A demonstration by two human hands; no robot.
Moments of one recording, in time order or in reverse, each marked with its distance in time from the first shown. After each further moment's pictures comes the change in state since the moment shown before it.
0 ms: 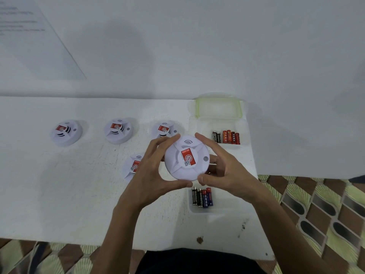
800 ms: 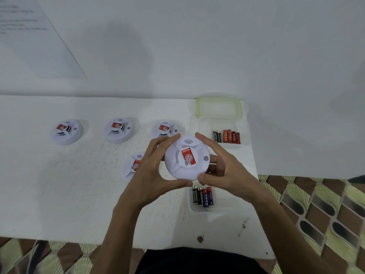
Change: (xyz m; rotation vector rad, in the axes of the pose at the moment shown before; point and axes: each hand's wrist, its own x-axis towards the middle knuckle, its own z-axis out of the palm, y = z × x) left_hand -0.002 0.004 -0.003 0.001 -0.050 -0.066; right_hand -0.001 -0.003 0.004 -0.028 0.021 0.004
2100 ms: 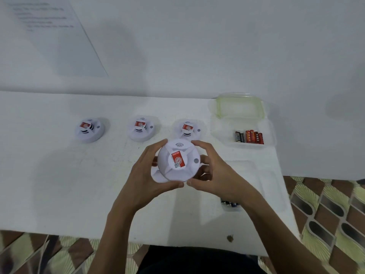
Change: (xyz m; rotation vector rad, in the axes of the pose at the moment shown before) left_hand -0.038 -0.055 -0.071 -0.012 0.056 -0.140; right_hand 0.042 0.001 0.082 -0.205 -0.003 0.004
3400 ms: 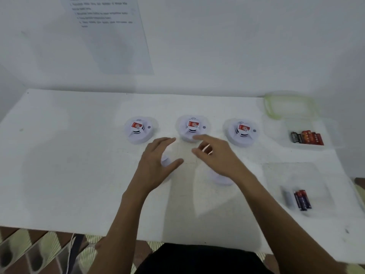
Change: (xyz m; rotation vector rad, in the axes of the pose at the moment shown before) left_hand 0.024 -0.140 -0.133 0.268 0.022 0.061; right_hand 0.143 -0.034 0.130 -0.340 0.229 0.037
